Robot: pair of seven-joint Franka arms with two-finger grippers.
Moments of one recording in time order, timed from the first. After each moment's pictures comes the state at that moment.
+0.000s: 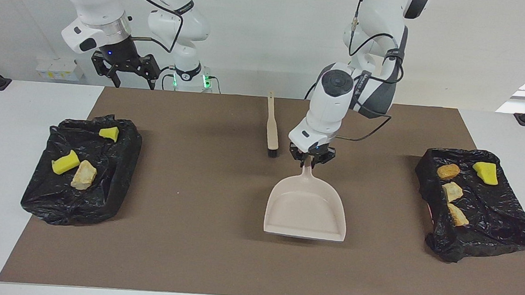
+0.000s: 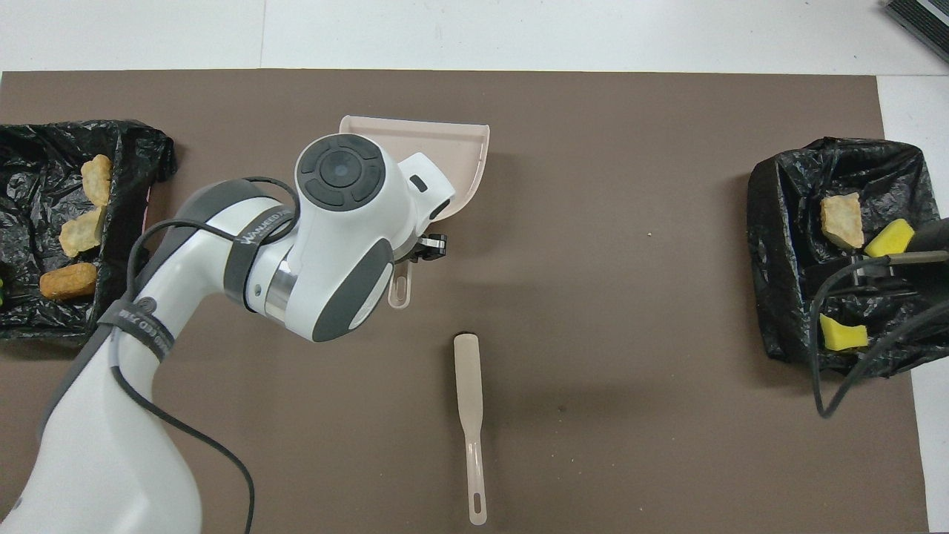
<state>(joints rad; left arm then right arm) -0.44 0.37 -0.14 -1.62 0.02 2.00 -0.43 -0.11 -0.10 0.13 -1.66 0.00 1.51 0.03</state>
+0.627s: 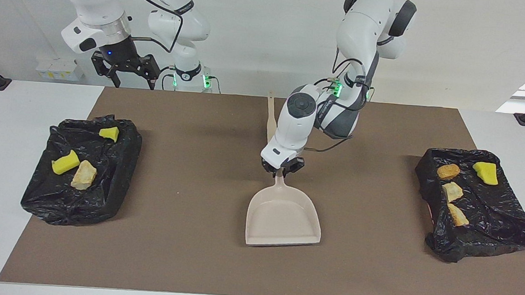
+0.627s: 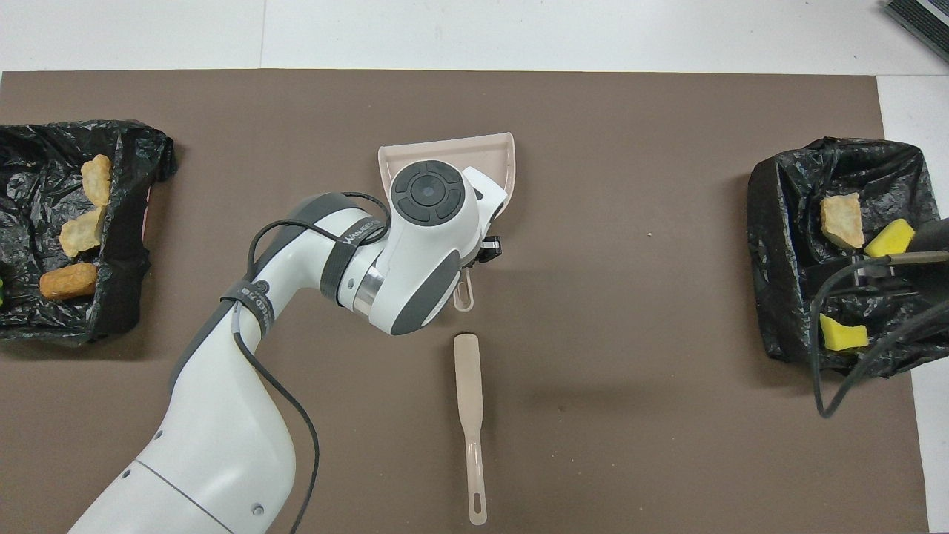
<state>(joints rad) -0.53 0.55 -0.14 -1.52 -0.01 2.10 -0.69 -0.11 -0.10 0.13 -1.66 0.00 1.51 0.03</state>
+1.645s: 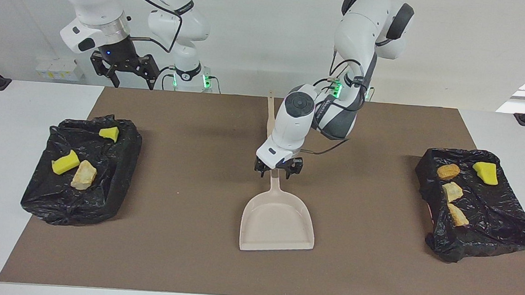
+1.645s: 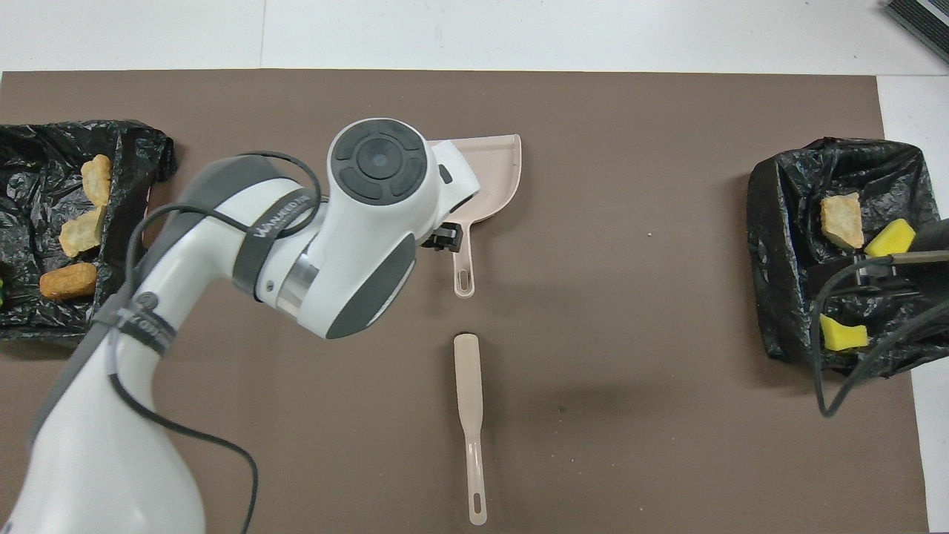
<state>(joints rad) -0.48 0.35 -0.11 -1.50 0.13 1.88 -0.33 -0.11 -0.10 0.12 -1.66 0.00 1.51 0.03</state>
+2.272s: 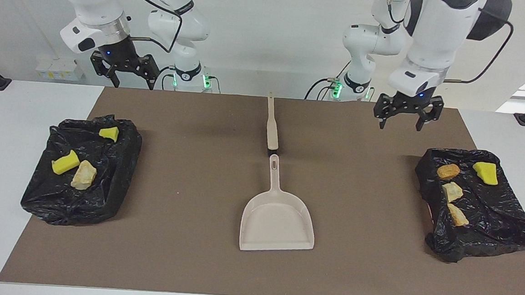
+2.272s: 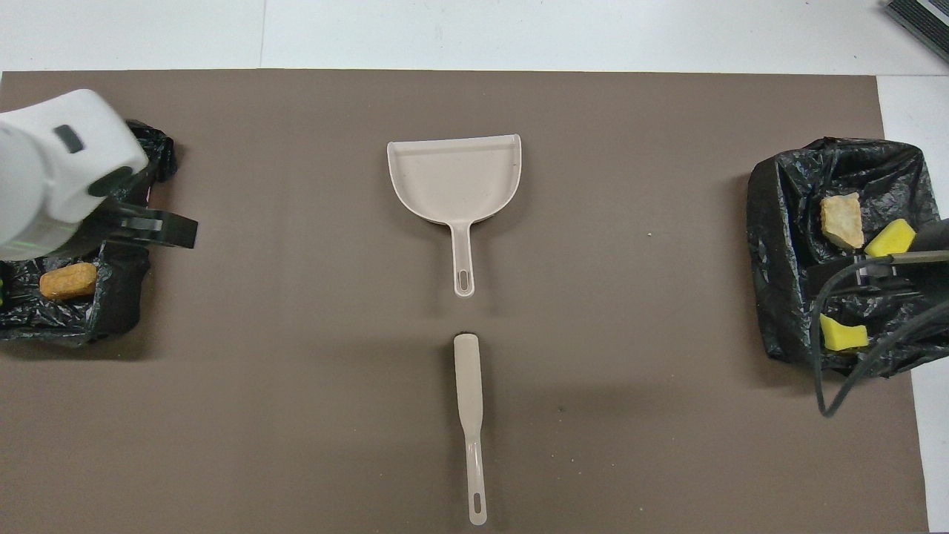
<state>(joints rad) -0.11 -0.04 -0.10 -1.61 0.13 1.66 -0.02 -0.11 -0.10 0.12 -1.66 0.00 1.51 0.03</state>
